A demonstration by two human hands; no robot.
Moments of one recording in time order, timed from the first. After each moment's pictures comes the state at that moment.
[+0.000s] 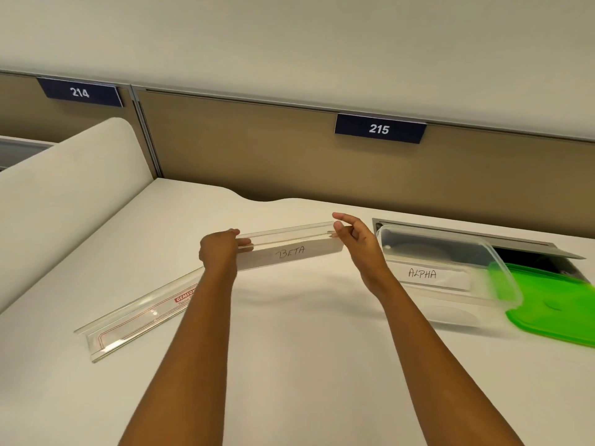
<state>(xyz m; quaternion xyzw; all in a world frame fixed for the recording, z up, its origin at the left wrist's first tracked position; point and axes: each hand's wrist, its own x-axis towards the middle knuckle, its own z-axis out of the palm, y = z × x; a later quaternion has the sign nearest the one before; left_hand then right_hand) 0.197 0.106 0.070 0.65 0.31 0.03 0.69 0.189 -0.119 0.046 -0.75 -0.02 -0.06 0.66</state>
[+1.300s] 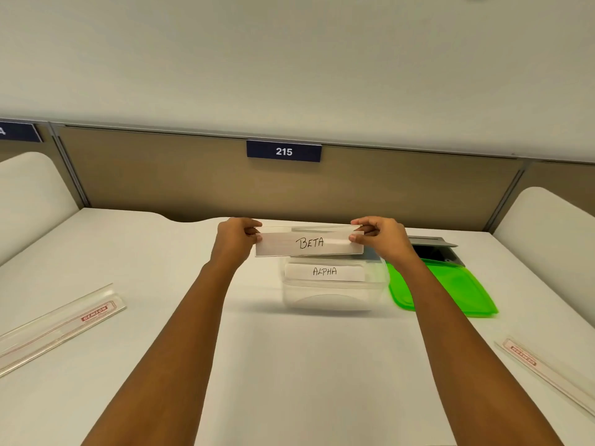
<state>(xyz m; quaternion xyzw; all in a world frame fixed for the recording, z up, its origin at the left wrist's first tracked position) 0.154 -0.067 0.114 0.89 -0.04 0.08 0.46 0.117 -0.339 0.117 -0.88 0.06 -0.16 0.44</state>
